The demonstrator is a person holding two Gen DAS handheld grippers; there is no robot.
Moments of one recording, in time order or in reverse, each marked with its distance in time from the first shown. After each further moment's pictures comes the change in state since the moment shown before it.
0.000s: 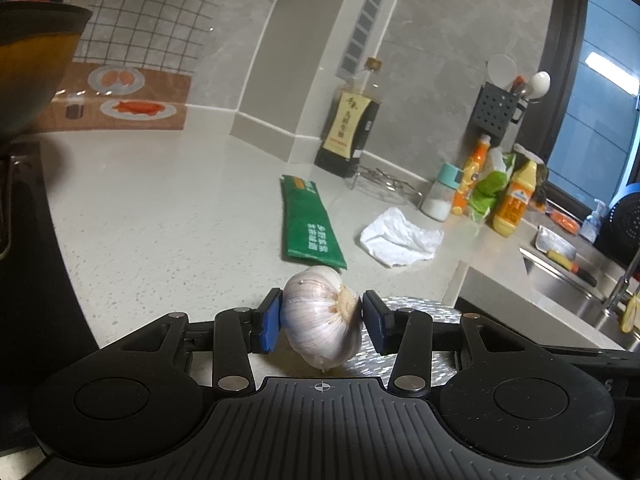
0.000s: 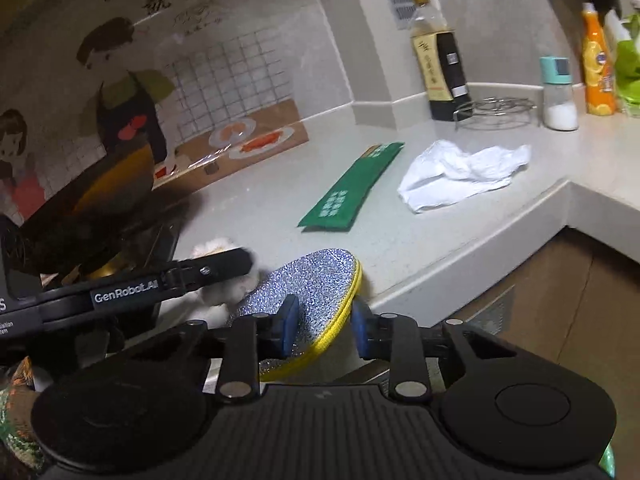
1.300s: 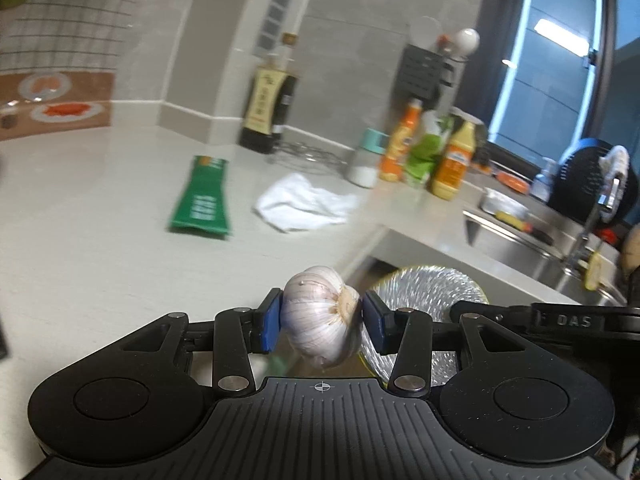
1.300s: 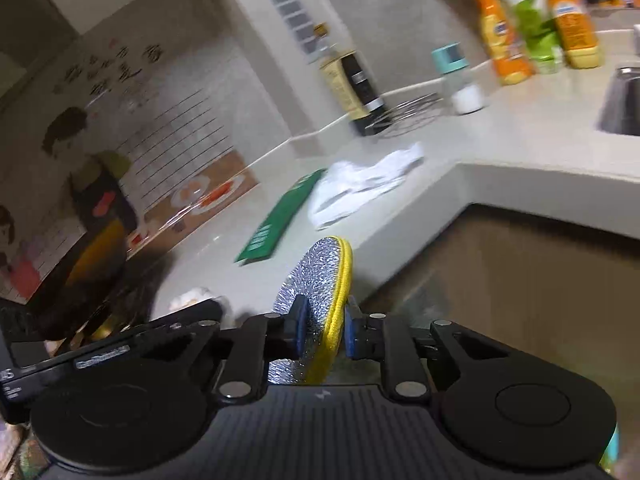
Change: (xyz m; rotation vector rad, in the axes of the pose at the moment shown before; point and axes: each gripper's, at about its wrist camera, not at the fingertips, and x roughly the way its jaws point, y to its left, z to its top) left arm 0.005 -0.079 -0.028 0.098 0.051 -0.140; right arm -0.068 -0.087 -0.016 0.223 -0.100 -0.049
